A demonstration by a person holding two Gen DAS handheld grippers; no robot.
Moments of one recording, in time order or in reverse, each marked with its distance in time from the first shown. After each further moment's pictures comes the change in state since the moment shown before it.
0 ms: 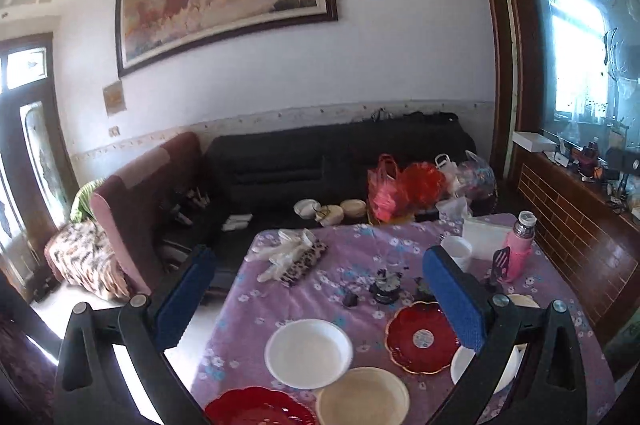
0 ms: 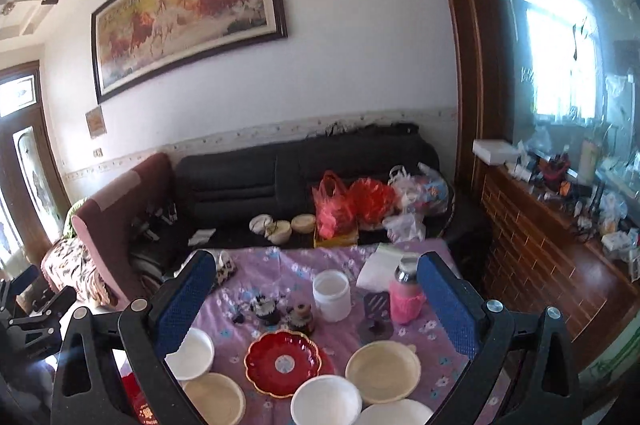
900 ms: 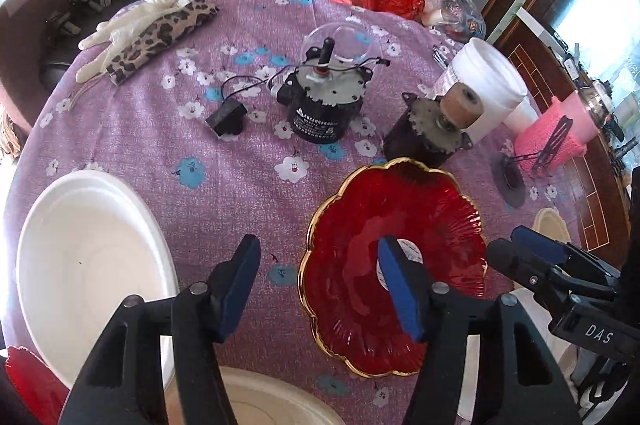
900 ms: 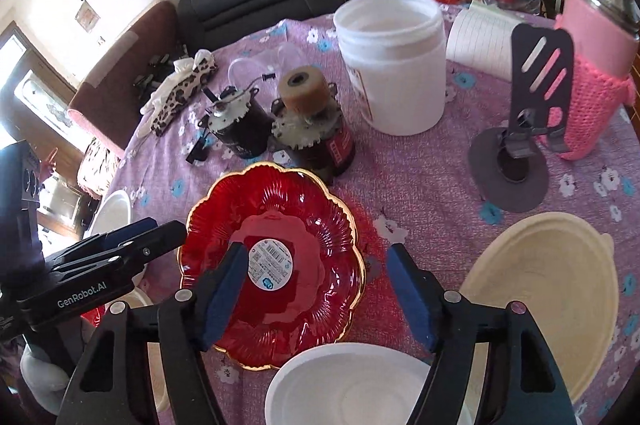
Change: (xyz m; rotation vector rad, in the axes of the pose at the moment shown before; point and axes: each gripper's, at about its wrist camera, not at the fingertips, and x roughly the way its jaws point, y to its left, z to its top) left arm 0.293 -0.069 -0.166 -0.156 0.683 -0.258; right arm 0.329 -0.023 -0.217 0.071 0.637 0.225
